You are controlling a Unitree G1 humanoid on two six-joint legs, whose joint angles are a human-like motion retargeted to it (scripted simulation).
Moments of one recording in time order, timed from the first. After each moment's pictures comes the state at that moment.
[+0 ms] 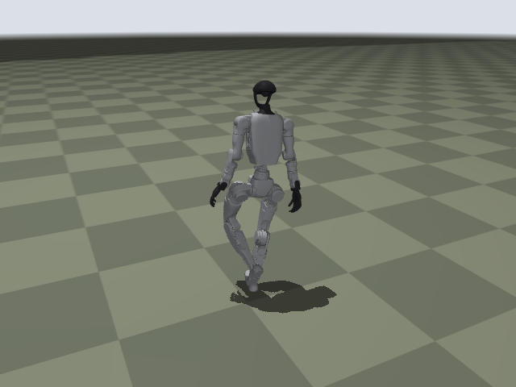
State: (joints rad) left arm -0.06 0.13 0.10 1.22 0.52 -0.13 0.33; right arm -0.06 -0.21 -0.21 1.61 -0.31 0.24 0.20; waist -0.02 -0.02 0.24; left_leg -0.44 -0.05 0.28 1.30 0.12 0.26; right_leg -0.08 0.03 -0.24 0.19 -0.40 -0.07
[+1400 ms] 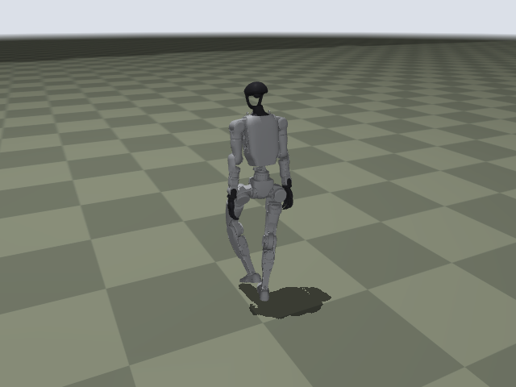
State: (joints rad) left arm -0.03 0.08 0.26 1.42 0.44 0.08 0.00; right arm -0.12 -0.12 -0.12 1.58 -0.29 0.13 0.15; waist 0.13 -0.04 0.18; left_leg -0.44 0.03 0.33 0.95 -0.12 0.26; right_leg 0.06 0.06 -0.33 0.13 -0.23 -0.10
